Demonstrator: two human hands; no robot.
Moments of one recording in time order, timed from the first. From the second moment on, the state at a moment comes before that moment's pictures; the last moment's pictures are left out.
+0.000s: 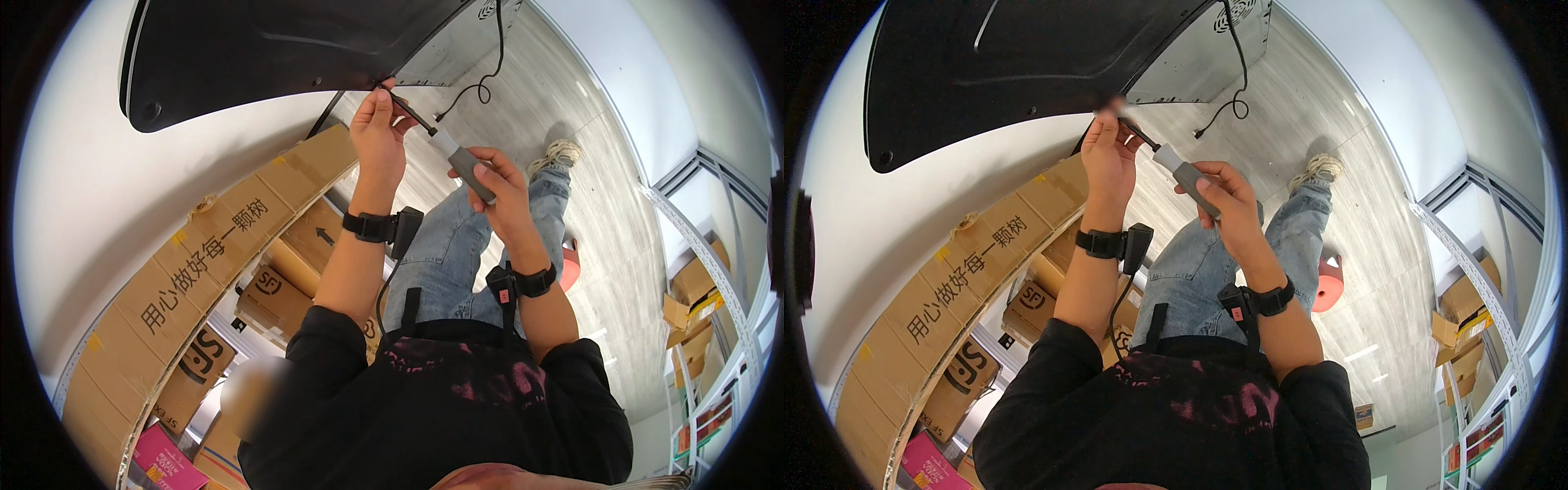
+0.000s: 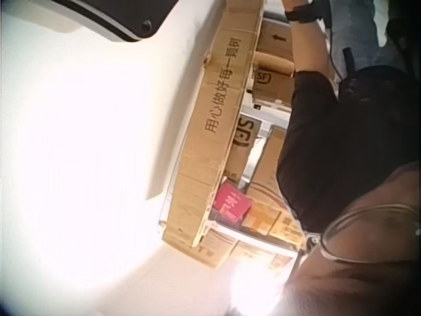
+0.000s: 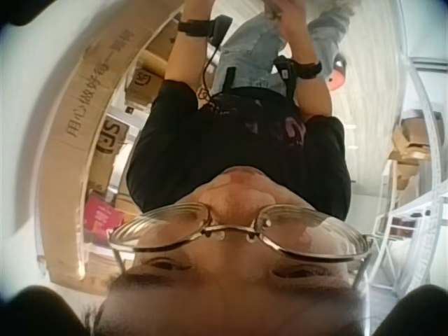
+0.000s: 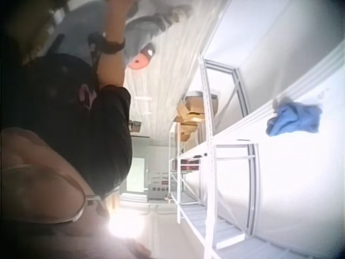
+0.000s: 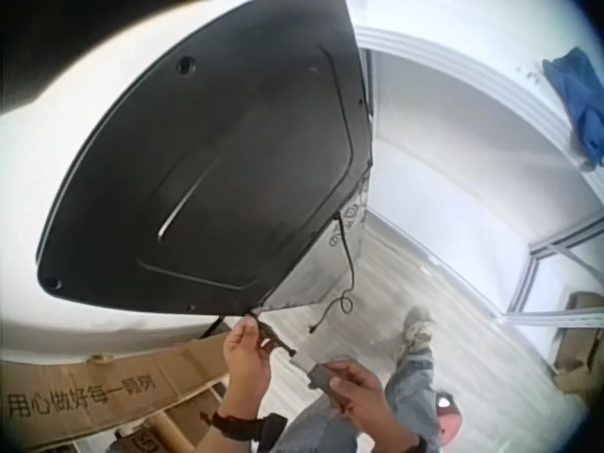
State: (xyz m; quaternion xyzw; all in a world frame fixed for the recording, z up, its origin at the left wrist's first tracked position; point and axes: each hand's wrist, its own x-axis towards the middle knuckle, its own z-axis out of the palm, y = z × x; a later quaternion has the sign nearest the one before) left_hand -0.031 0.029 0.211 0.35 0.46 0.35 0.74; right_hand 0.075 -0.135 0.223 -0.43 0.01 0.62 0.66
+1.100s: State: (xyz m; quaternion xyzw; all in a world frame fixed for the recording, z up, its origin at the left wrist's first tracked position) left_hand -0.026 0.027 0.221 0.37 0.49 0.33 0.72; right_hand 0.092 -0.138 0.231 -0.42 0.05 0.68 0.59
